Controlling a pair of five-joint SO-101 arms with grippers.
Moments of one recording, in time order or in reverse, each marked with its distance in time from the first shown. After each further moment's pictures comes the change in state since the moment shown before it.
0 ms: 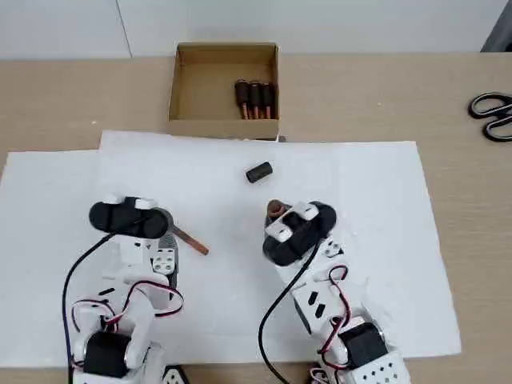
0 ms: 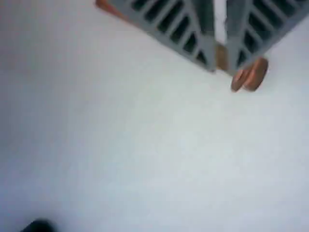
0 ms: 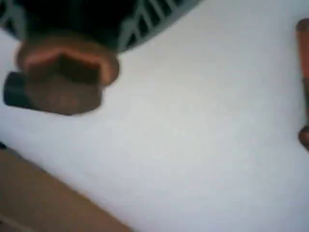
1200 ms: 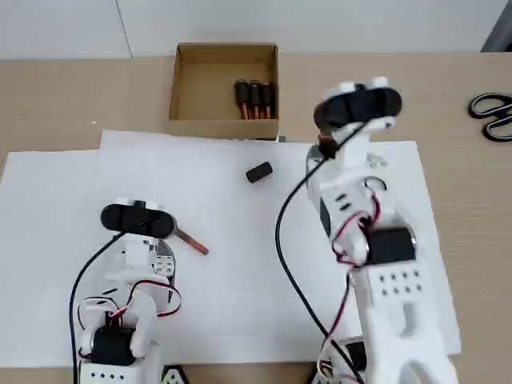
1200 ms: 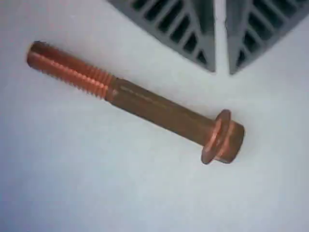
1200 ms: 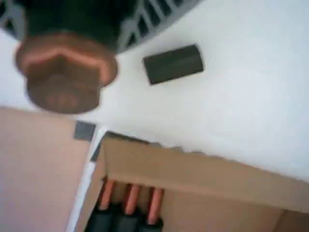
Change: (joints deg) left arm -2.0 0.0 6.1 0.0 -4.6; right arm 13.8 62.0 -54.2 6.2 -8.0
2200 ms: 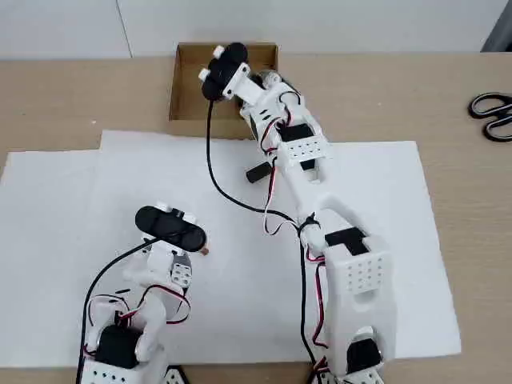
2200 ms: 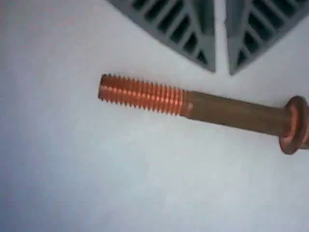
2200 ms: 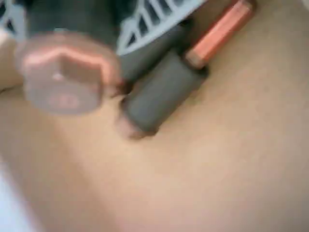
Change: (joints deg) left arm 7.2 0.0 0.0 1.7 -7.0; right arm -7.5 76.0 -56.2 -25.6 40.9
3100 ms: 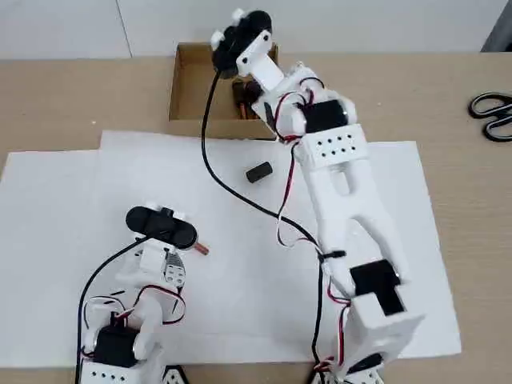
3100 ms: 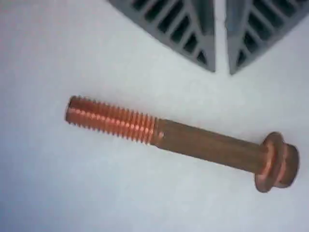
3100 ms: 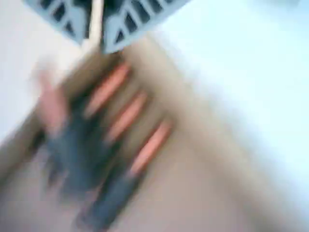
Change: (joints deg) left arm -3.4 0.0 0.0 2.5 1.1; right arm 0.5 -24.4 -1.8 43.4 -9.5
